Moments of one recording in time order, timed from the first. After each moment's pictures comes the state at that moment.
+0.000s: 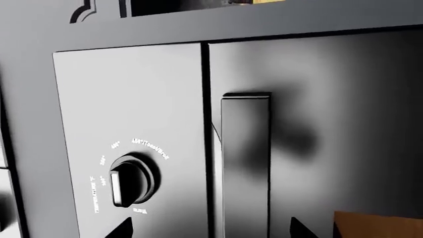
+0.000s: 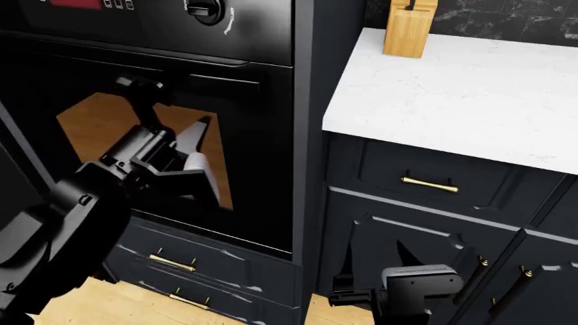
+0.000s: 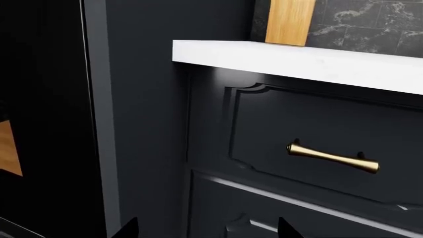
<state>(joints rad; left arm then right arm) -0.87 -0.66 0.64 -0.14 0.68 0.07 0.08 0.05 0.26 -0.33 -0.01 0.18 0.01 0.30</state>
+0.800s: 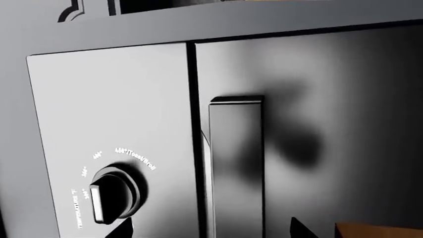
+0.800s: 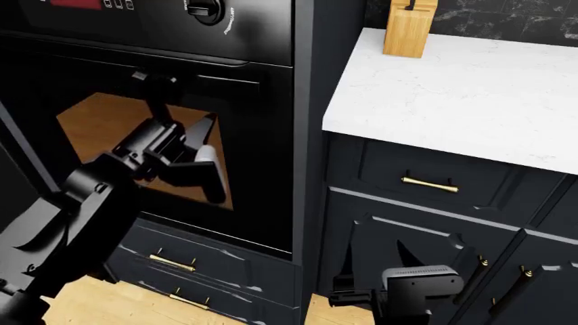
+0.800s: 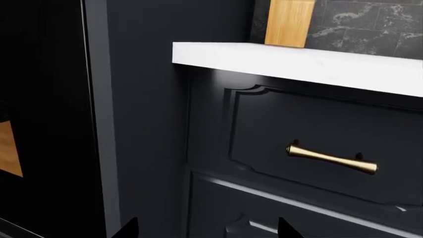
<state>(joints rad) -0.94 -0.60 0.69 -0.24 0.70 0.09 0.08 0.04 0.27 -0.34 -0.02 0.18 0.00 0.32</state>
